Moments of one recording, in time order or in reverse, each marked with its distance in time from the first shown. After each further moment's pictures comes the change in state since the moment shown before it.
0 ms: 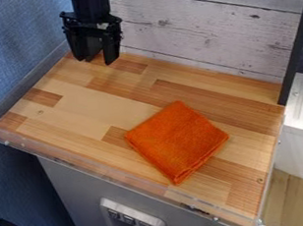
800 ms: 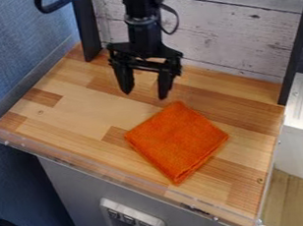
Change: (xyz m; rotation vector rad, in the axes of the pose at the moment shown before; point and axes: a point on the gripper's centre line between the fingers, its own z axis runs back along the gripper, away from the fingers) arm -0.029 -0.102 -0.018 0.044 -0.086 0.110
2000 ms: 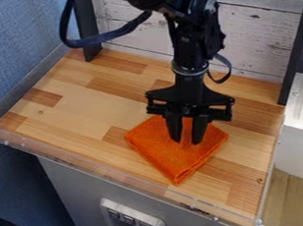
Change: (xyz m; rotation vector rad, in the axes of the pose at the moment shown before) arm -0.047 -0.067 -0.022 -0.013 0.006 0.132
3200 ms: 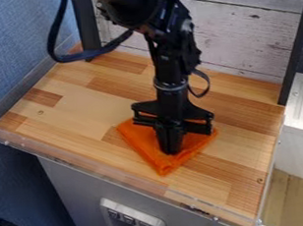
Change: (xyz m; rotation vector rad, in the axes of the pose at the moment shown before) arm 0.004 0.025 -0.023 -0.009 0.025 -0.092
